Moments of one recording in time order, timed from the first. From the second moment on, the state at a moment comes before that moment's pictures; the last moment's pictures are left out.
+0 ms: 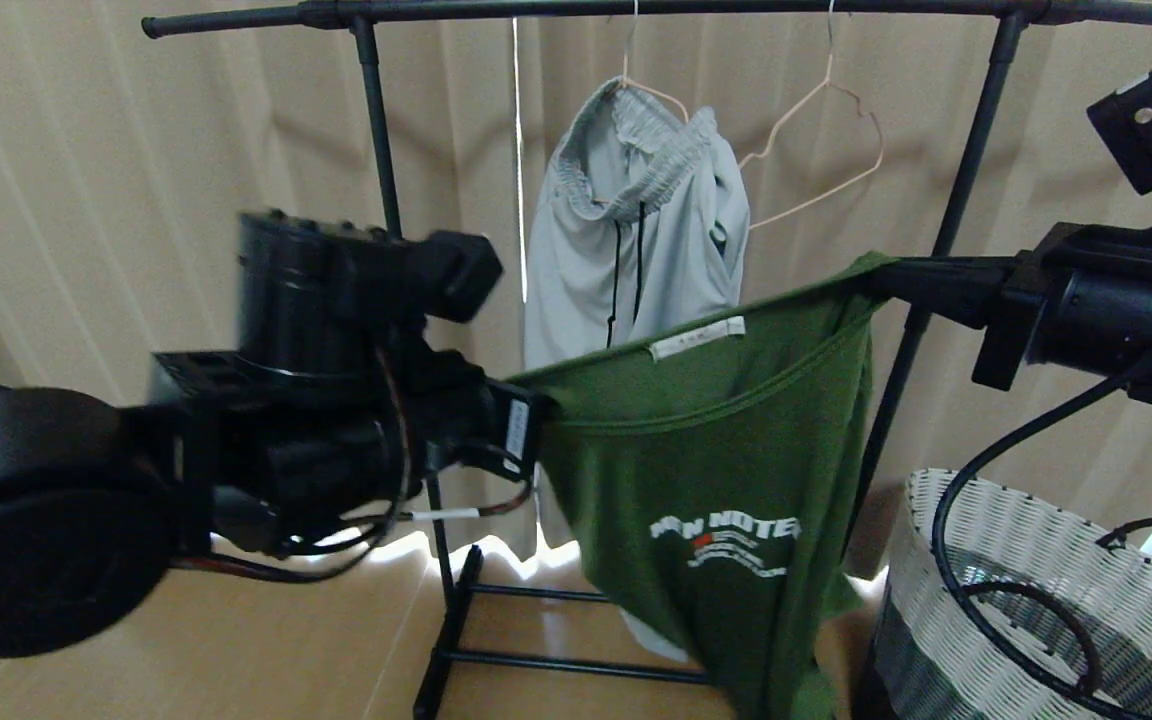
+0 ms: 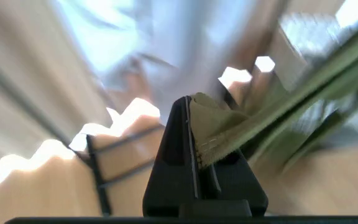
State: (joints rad) left arm -0.69 1.64 -1.03 -0.26 0.17 -0.05; right arm 0.35 1.40 -0.96 -0.33 0.32 -0.09
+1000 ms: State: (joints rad) left arm -0.64 1.47 -1.26 0.00 0.21 0.09; right arm 0.35 1.42 -0.99 -0.40 0.29 -0.09
